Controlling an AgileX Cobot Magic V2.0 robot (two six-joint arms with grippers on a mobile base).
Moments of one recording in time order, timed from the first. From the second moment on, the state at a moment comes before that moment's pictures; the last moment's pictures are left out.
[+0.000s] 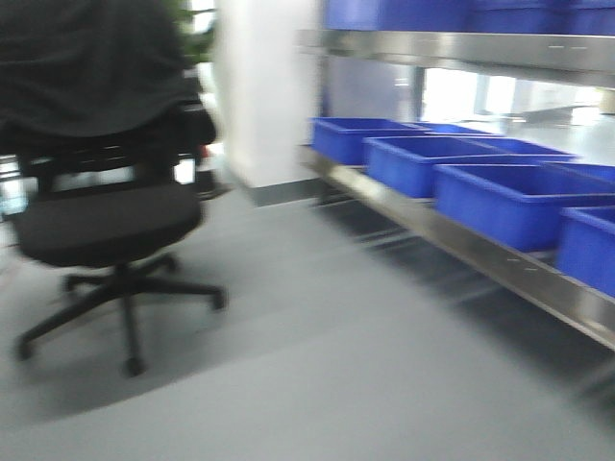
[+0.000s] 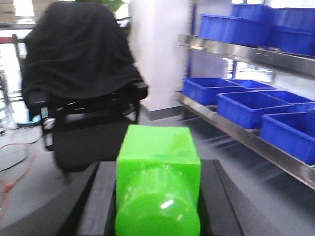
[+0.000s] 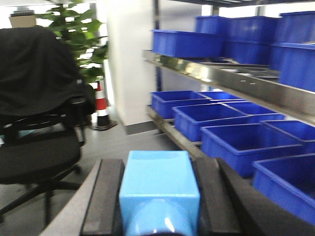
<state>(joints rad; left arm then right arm) 0.01 0.33 -0.67 0.05 0.47 -0.03 0.13 0.26 -0.62 0.07 0.43 0.04</state>
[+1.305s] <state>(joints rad) 0.01 0.33 -0.67 0.05 0.47 -0.03 0.13 0.26 -0.62 0.07 0.43 0.04</state>
